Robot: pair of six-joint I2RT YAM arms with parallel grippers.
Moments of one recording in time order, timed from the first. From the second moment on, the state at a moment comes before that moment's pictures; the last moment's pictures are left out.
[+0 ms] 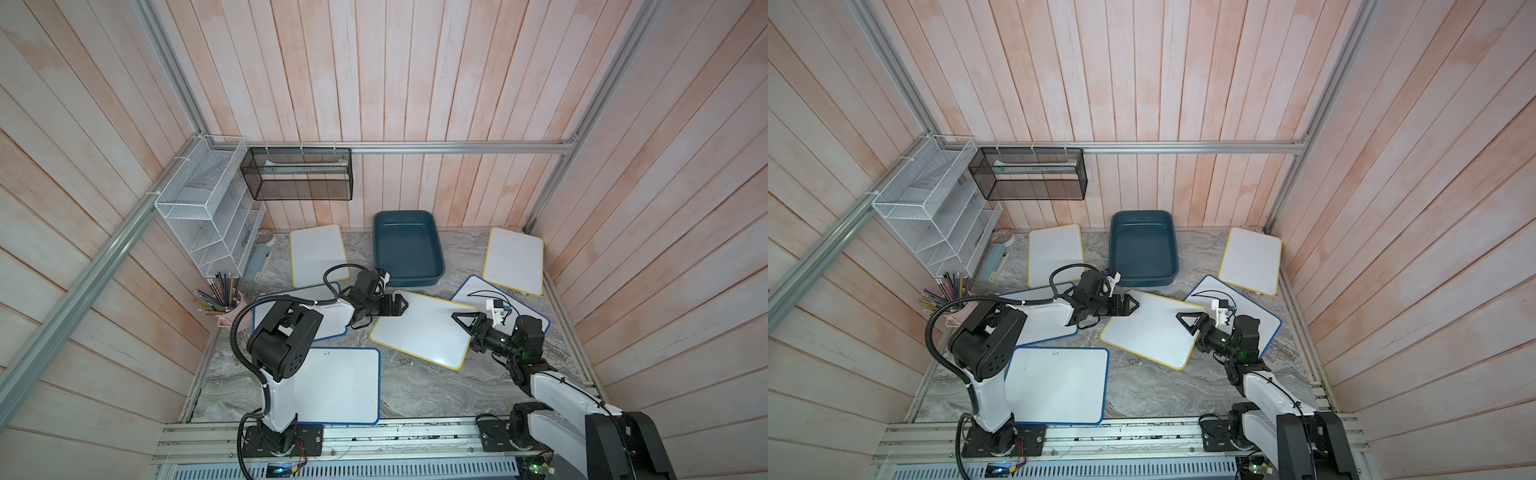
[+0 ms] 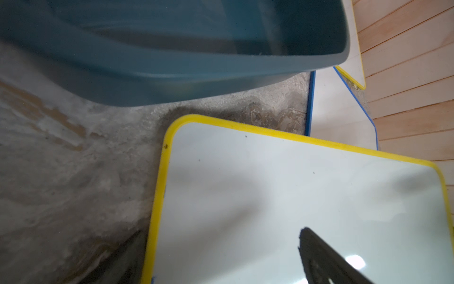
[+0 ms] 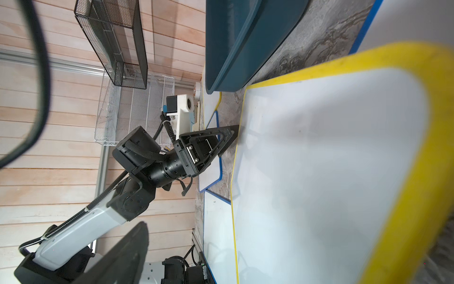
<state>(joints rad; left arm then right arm) -0.56 1.92 1.04 0.10 0.36 -0.49 0.09 1.04 0.18 0.53 -0.82 1.12</state>
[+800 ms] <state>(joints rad) -0.58 1.70 0.86 0.07 0.26 -0.53 0.10 1.02 0.41 0.07 -0.75 0.85</state>
